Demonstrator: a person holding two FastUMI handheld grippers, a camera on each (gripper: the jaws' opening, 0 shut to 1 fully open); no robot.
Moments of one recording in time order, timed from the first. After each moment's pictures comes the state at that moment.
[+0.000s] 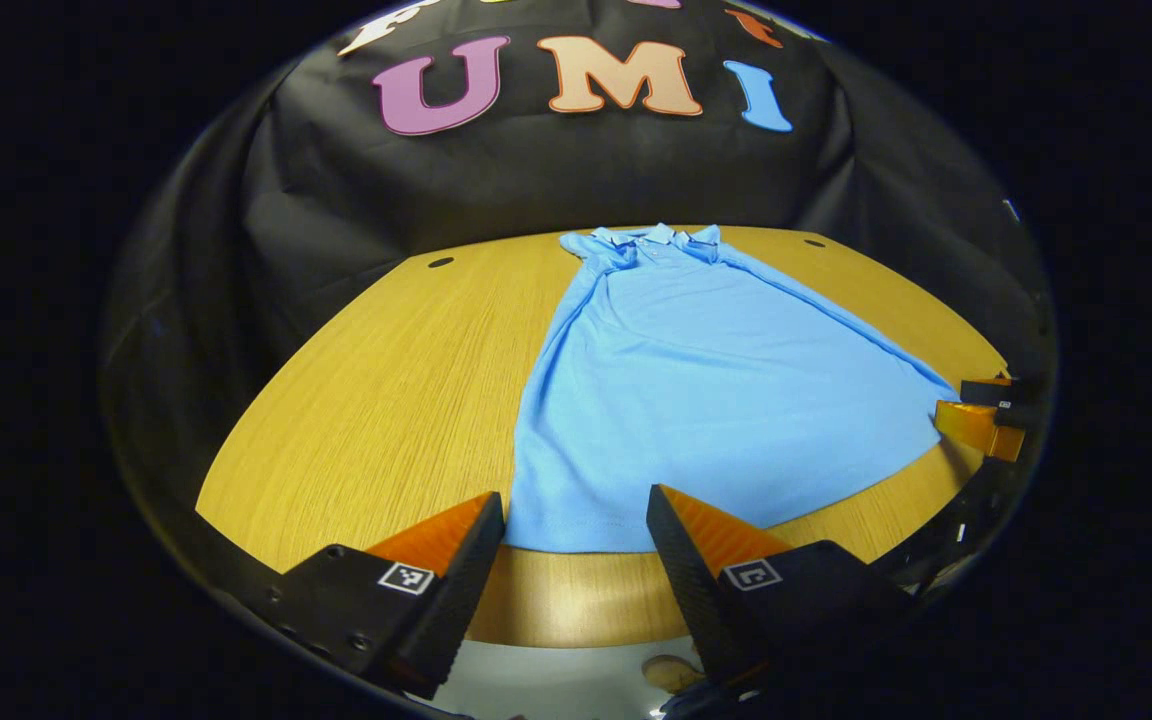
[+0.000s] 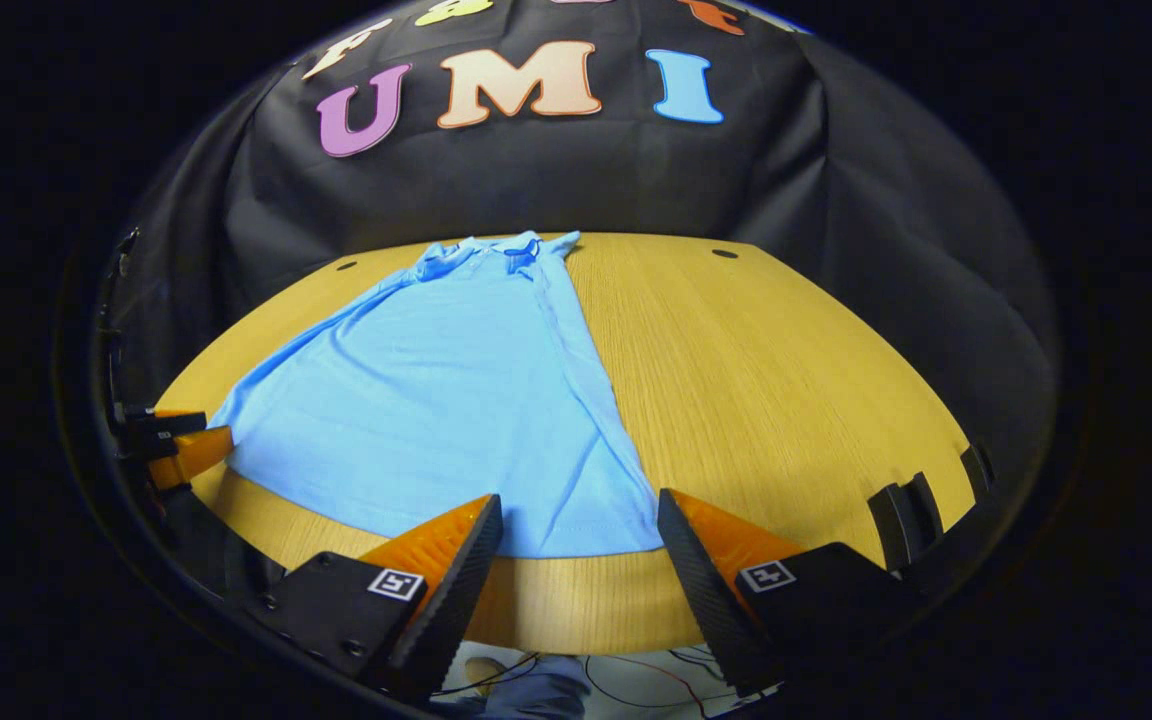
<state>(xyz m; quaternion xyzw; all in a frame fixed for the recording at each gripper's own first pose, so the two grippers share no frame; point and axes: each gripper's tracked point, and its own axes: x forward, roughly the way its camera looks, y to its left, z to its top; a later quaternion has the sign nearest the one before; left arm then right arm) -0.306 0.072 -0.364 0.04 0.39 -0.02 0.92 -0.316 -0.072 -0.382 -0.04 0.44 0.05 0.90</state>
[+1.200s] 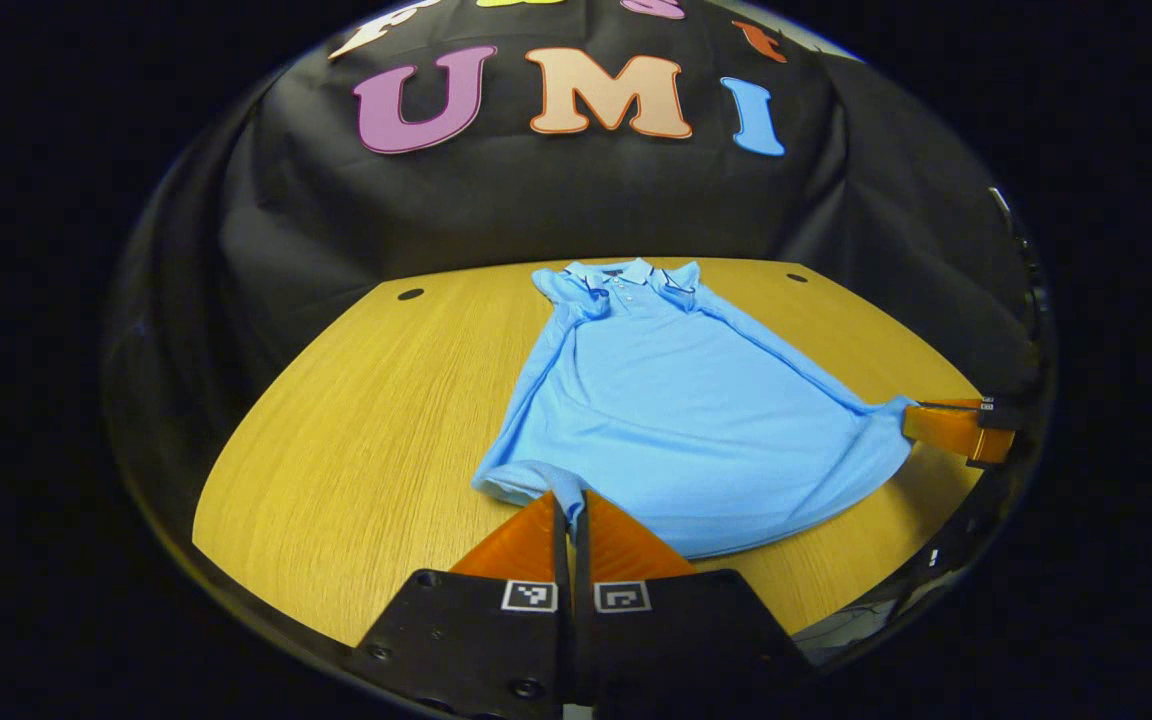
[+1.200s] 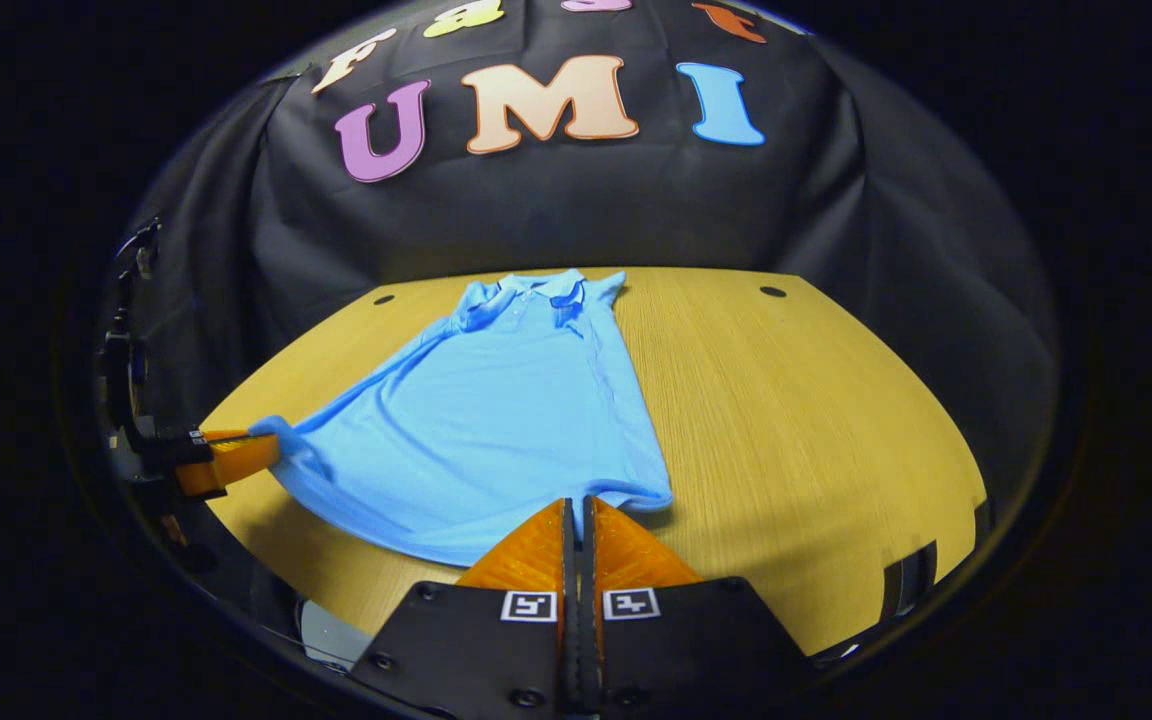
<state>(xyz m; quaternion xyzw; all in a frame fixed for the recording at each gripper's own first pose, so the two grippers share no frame) -0.236 0.043 -0.319 0.03 0.37 -0.04 0.93 -0.244 -0.023 -0.337 -0.01 0.41 0.10 0.91</state>
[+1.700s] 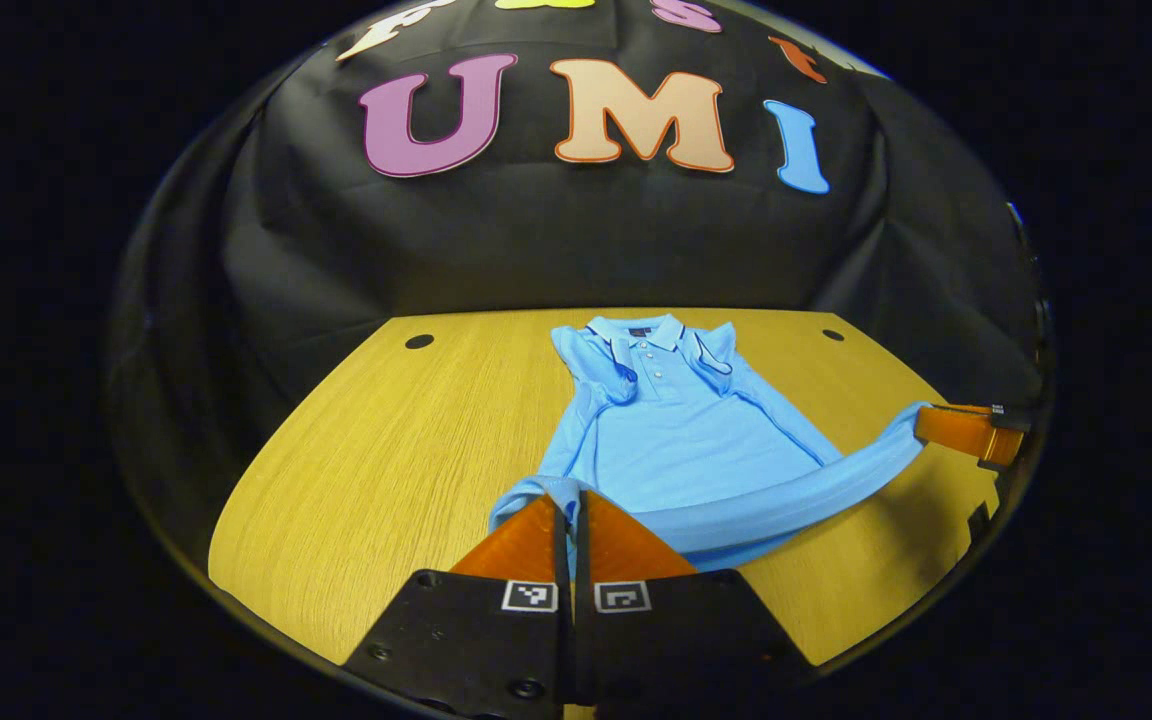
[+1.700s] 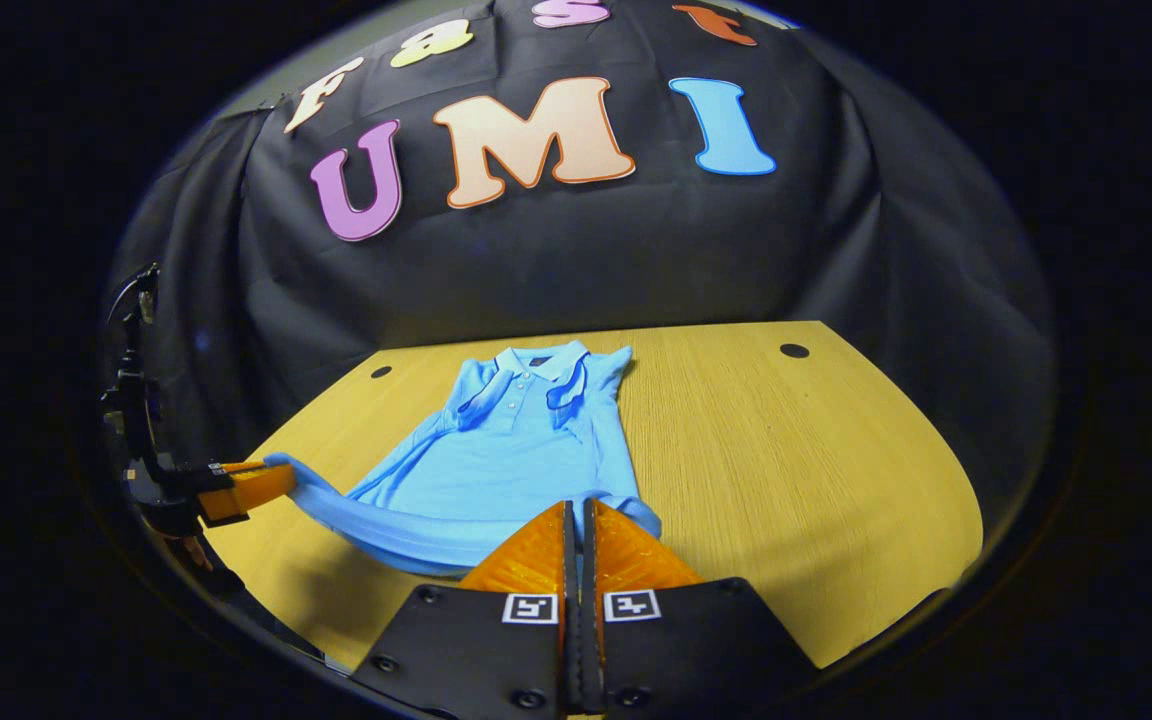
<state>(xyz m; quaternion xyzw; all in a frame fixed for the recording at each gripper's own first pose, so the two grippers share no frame) -0.132 0.043 -0.288 0.01 0.34 -0.01 0.94 -0.129 -0.012 -0.313 0.04 0.37 0.12 0.92</state>
